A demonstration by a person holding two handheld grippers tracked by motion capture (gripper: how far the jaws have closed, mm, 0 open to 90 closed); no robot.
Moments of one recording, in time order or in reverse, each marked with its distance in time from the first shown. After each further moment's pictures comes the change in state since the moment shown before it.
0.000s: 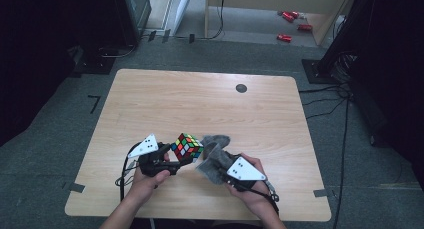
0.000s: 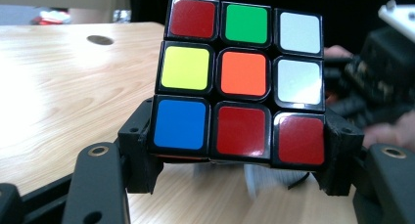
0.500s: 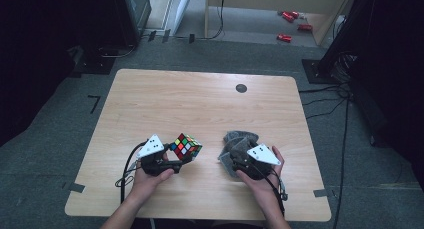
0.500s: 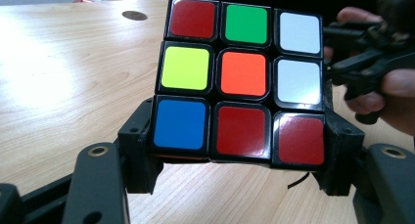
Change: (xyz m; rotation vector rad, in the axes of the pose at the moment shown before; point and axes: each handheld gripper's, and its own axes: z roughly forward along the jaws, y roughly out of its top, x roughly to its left) left arm 0.002 -0.005 0.007 0.090 0.134 0.026; right arm -0.043 -0.021 -0.002 0.133 -0.266 0.314
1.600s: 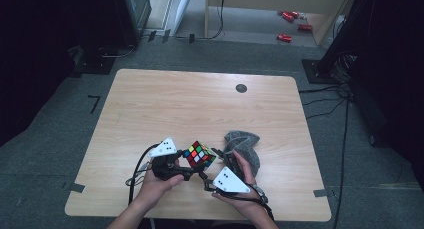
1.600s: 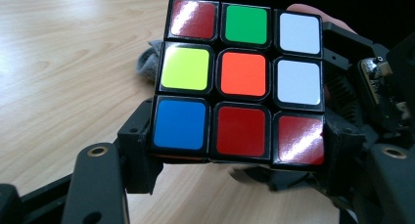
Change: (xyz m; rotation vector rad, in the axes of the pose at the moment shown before) left arm -0.030 0.012 0.015 0.085 -0.164 -0.045; right arm 0.083 -0.004 -0.003 -0.277 0.254 -0.459
